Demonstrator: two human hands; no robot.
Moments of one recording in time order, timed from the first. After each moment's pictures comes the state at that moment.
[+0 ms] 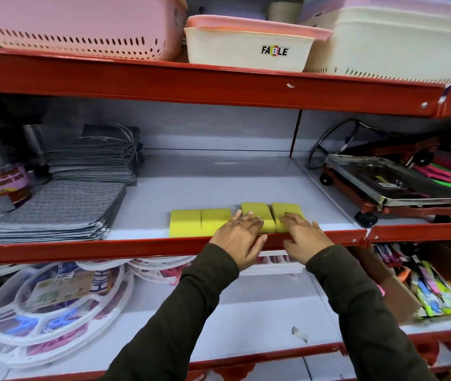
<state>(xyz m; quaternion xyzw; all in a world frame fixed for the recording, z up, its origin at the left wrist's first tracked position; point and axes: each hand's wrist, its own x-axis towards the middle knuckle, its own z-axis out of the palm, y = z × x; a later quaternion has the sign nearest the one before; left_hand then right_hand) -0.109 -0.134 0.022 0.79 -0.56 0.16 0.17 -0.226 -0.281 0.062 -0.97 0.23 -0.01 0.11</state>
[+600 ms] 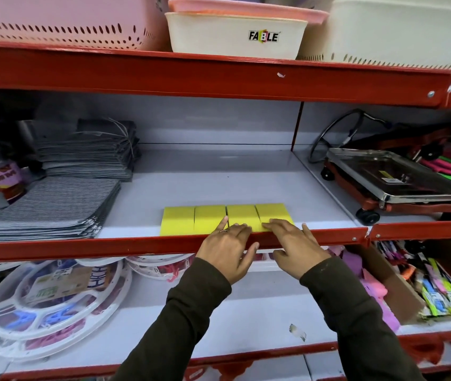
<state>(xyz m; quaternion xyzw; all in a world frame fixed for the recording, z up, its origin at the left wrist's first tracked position) -0.124 -0.125 0.002 0.81 -0.51 0.24 0.14 -0.235 -0.275 0.047 -0.98 0.16 -0.04 0.12</state>
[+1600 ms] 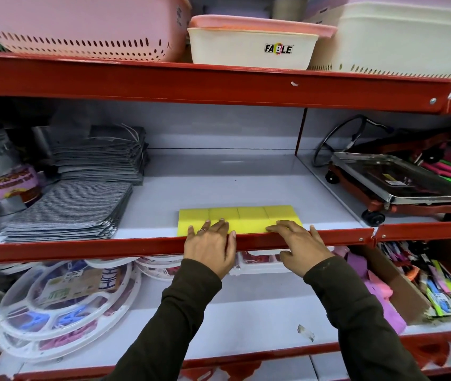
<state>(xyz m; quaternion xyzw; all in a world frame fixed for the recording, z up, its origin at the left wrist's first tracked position) -0.110 -0.085 0.011 0.91 -0.36 0.13 0.14 -0.232 -0.259 0.047 -0.97 0.19 -0.04 0.12</state>
